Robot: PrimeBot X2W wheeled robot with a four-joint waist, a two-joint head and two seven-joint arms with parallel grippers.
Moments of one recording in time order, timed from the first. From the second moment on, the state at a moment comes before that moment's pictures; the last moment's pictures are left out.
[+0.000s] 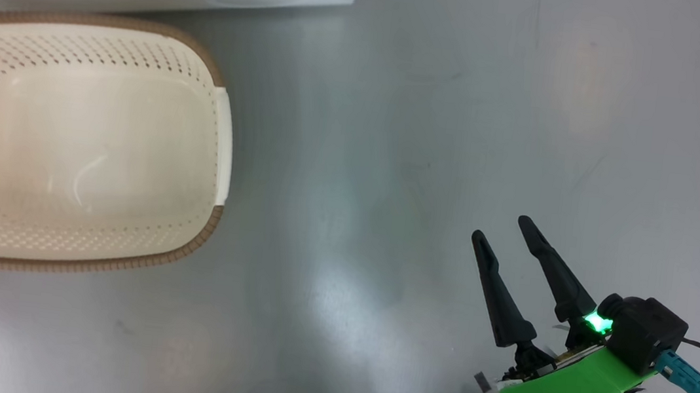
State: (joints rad) left arm -1.53 0.18 -0.15 1.05 -0.22 0.07 -0.25; right arm -0.21 -0.20 0.29 0.03 0.44 0.13 -0.26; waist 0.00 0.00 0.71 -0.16
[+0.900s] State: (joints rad) left arm -1.56 0.25 -0.19 0.58 -0.10 0.07 -0.26; right arm -0.21 -0.19 0.33 0.01 0.44 0.13 -0.26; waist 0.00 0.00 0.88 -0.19
